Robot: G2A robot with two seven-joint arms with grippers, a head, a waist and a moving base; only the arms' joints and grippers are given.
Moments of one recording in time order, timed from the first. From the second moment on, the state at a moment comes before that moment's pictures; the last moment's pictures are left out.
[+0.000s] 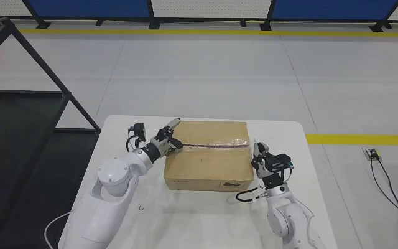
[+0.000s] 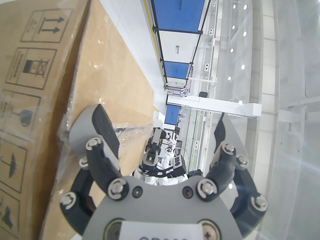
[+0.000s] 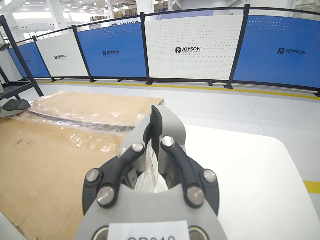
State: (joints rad) left arm 0.81 -1.22 -1.23 -1.45 -0.38 0.26 -0.44; right arm -1.12 -1.40 1.35 -1.41 -1.34 -0.12 -0.32
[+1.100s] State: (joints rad) left arm 0.83 -1.22 -1.25 -1.49 -0.39 0.24 -0.44; right arm -1.14 -1.40 1.42 -1.54 -1.14 -0.07 -0.31
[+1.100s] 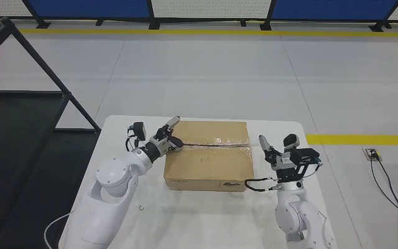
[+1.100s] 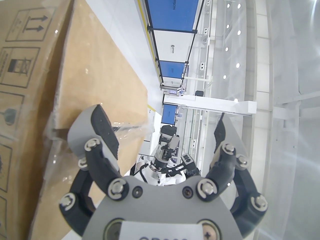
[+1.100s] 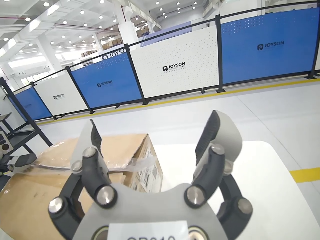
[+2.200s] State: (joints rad) left arm 0.89 -1.22 -1.29 -1.55 -0.40 0.21 -0.42; right arm -0.84 -1.42 1.33 -1.62 -0.48 0.13 0.69
